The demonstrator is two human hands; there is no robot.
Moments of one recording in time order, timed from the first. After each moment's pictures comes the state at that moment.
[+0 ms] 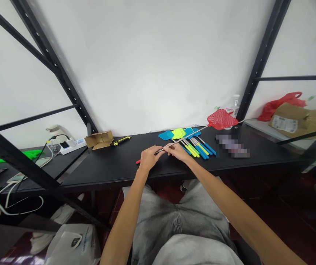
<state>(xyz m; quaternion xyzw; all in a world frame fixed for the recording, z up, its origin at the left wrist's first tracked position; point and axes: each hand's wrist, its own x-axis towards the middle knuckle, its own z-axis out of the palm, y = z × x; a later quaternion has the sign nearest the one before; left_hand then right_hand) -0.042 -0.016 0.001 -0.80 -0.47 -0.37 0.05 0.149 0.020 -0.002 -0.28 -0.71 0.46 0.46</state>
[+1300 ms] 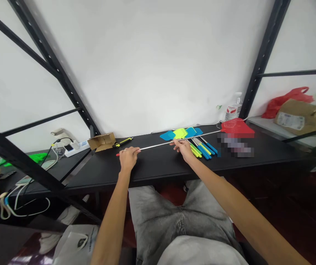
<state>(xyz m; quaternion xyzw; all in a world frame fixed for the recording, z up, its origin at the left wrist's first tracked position) -0.143 -0.008 0.006 -0.70 -0.64 -0.28 0.18 0.154 0.037 -0.015 -0.35 -0.54 0.46 0.60</state>
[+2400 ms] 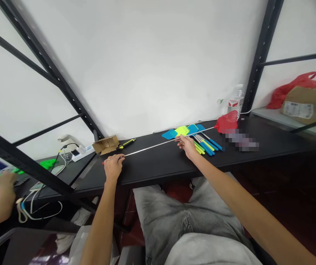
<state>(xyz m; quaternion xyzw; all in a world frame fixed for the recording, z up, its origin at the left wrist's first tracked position) -0.234 -0.037 0.006 -0.67 -0.66 -0.25 0.24 0.157 0.036 -0.008 -0.32 -0.40 0.55 0.66</state>
